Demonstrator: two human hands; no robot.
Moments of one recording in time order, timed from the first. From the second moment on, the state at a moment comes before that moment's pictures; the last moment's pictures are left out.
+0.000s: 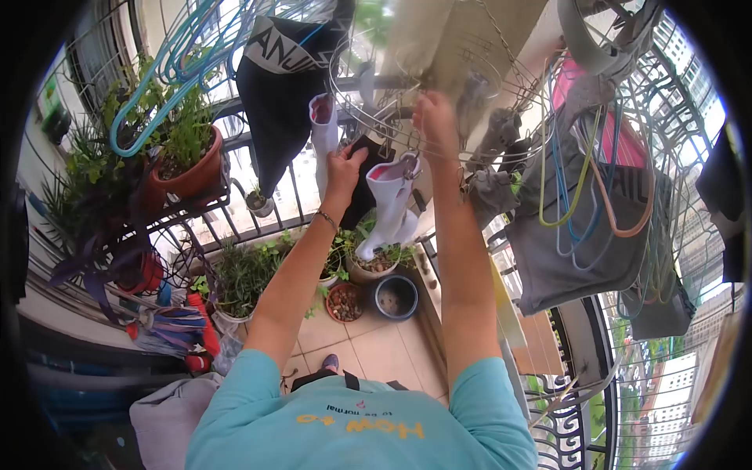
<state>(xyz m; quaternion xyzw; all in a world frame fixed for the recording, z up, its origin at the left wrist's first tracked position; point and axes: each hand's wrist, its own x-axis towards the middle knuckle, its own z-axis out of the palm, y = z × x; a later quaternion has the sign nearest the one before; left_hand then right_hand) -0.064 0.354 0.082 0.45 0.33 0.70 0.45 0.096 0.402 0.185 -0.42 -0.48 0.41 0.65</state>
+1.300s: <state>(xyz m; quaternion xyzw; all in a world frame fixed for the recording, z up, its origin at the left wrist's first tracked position) -0.031 0.437 0.142 0.47 0.19 0.67 0.54 0.117 0.438 0.259 -0.34 -0.60 0.48 0.55</state>
